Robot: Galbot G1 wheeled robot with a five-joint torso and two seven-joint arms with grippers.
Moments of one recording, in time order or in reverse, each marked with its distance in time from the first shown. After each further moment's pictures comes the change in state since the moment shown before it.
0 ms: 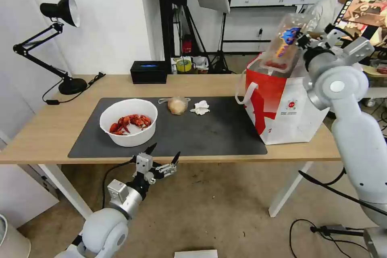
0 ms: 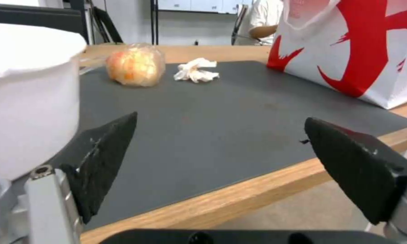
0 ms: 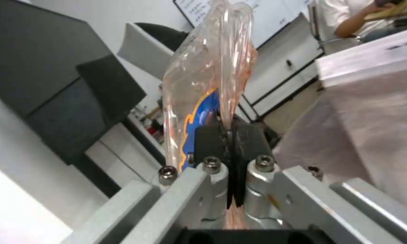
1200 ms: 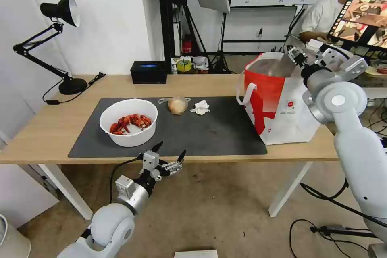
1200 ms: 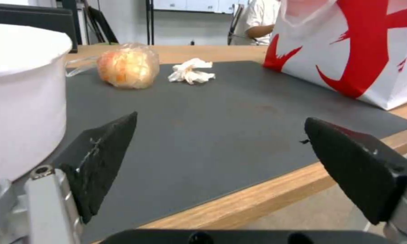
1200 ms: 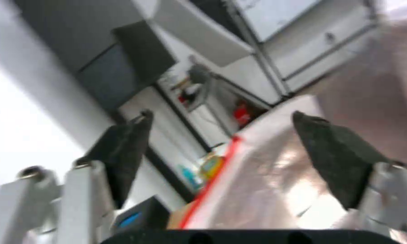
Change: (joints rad) left arm -0.046 0.002 0.026 0.026 -0.008 0.007 0.001; right arm -0.109 -0.020 0.015 0.099 0.045 -0.056 -0.136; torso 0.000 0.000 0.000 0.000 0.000
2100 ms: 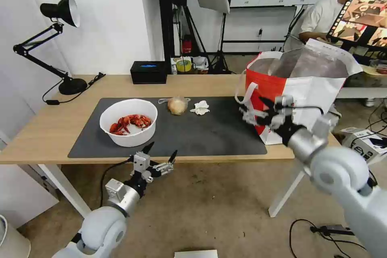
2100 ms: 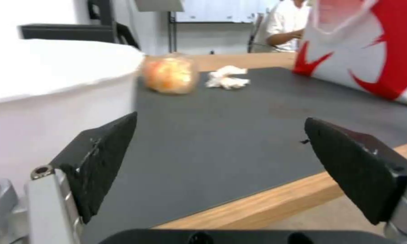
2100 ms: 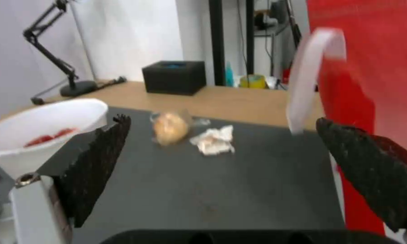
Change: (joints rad) left arm 0.098 0.001 -0.133 0.012 0.029 -0.087 0.037; right arm -0.661 -0.126 0.068 0.334 -0.538 0.031 -0.461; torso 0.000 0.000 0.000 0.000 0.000
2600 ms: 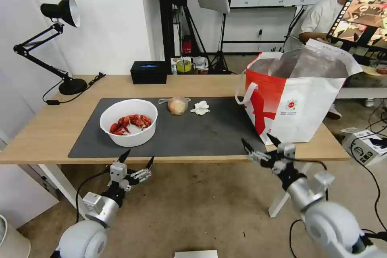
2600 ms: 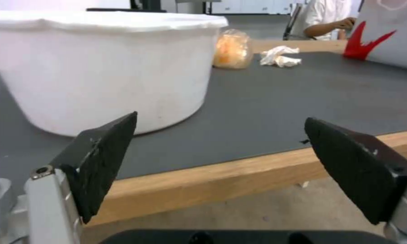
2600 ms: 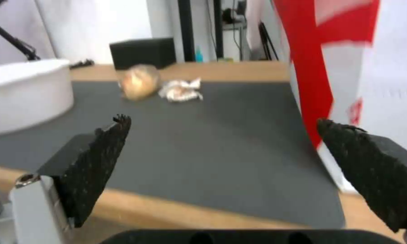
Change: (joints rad) left arm 0.113 -0.031 -0.128 0.043 0.005 -0.065 0.020; right arm -0.309 0.150 0.041 -0.093 -0.252 0.302 -0.069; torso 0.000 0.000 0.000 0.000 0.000
